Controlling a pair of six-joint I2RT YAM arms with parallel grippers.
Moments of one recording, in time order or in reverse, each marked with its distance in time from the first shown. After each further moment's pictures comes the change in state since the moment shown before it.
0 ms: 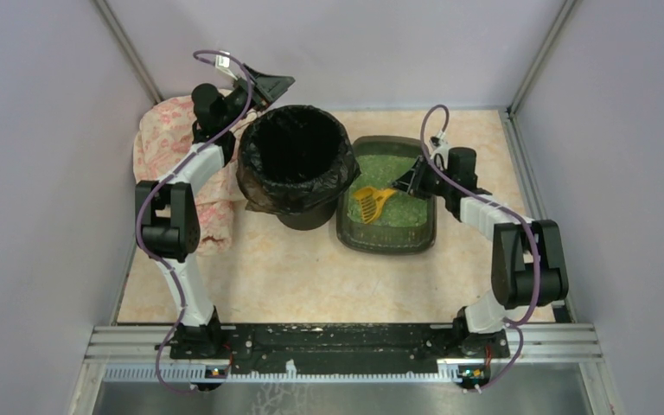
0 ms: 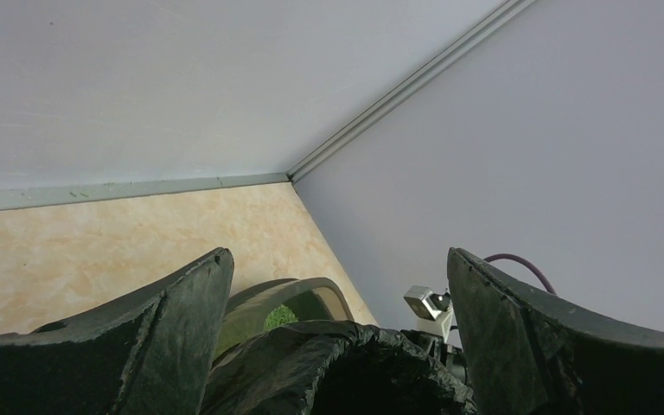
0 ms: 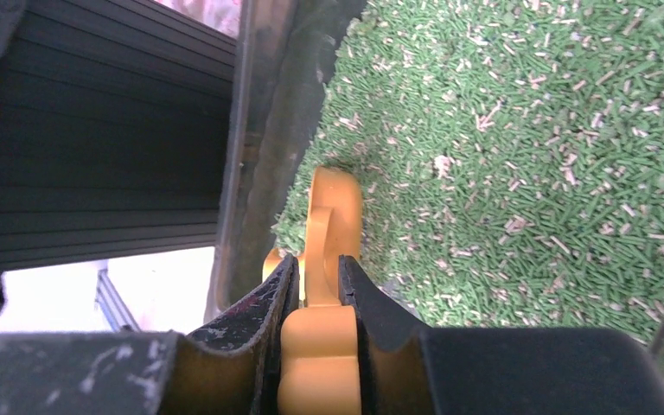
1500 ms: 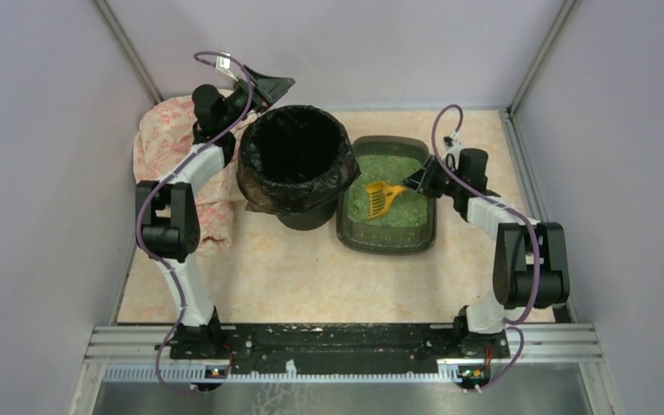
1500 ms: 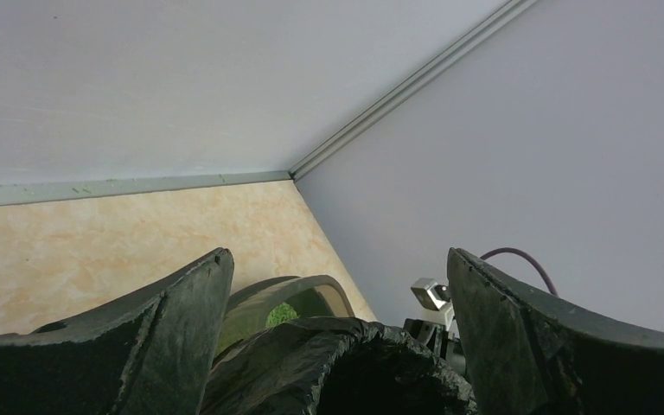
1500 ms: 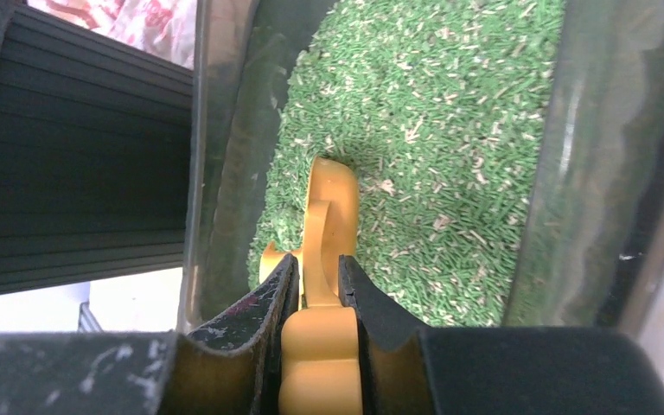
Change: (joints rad) left arm 0.000 0.000 -0.010 0.000 0.000 0.003; right arm -0.081 -0.027 -0.015 -0.020 0.029 -0.032
